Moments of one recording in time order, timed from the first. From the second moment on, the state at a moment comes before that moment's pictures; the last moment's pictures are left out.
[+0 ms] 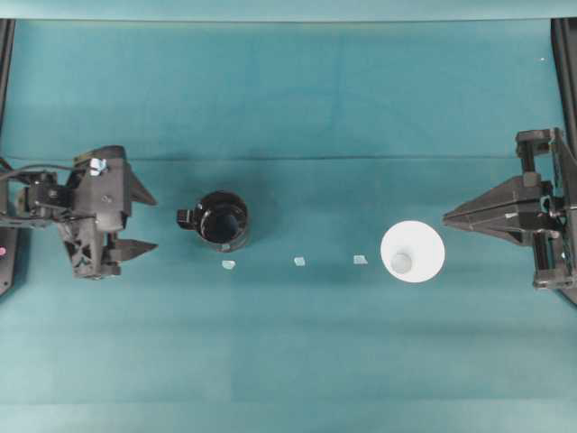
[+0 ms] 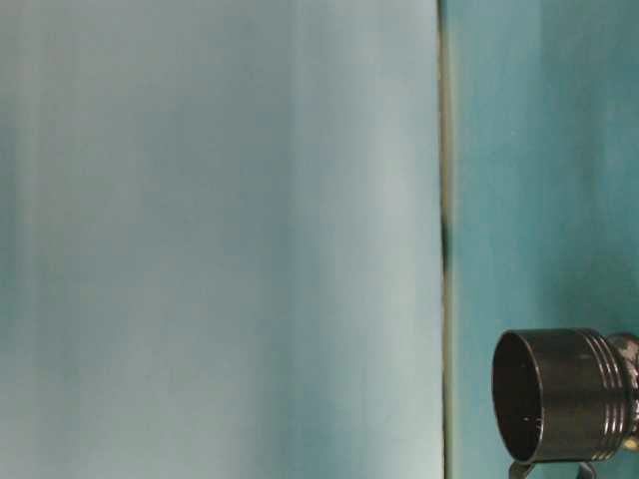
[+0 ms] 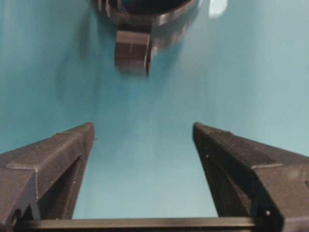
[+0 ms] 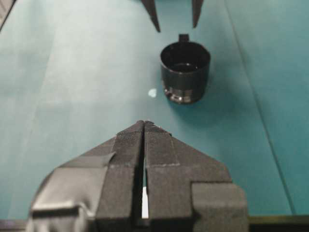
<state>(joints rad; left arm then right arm) 0.11 -0.33 1.11 0.02 0.03 0.08 0.01 -0.91 1.14 0.02 0.05 0.06</state>
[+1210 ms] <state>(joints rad) 0.13 -0.17 1.03 0.02 -0.10 0.09 0.01 -0.90 1.14 0.02 0.05 0.06</state>
